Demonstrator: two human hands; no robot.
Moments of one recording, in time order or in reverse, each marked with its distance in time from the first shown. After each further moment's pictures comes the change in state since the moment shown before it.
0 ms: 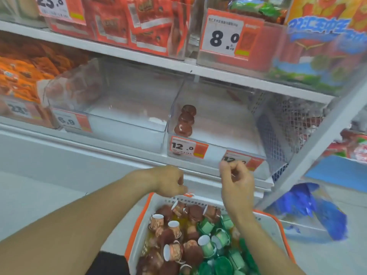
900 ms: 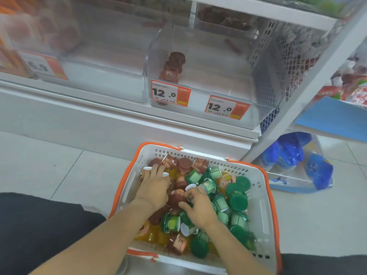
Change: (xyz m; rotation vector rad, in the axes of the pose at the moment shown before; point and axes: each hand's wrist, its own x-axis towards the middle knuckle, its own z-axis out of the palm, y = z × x) left_hand 0.015 0.006 0.219 0.226 0.281 -0.166; right_hand -0.135 0.166 -0.023 -0.626 -0.739 0.287
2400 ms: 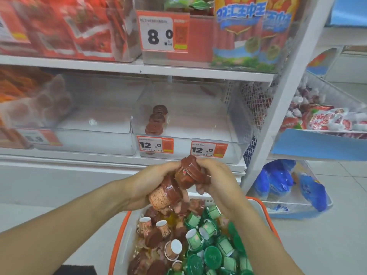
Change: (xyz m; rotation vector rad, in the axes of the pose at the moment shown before) left_hand 0.011 0.012 -0.223 -1.446 -0.551 0.118; right_hand -0.009 -0.133 -0.192 1.074 0.227 -0.040
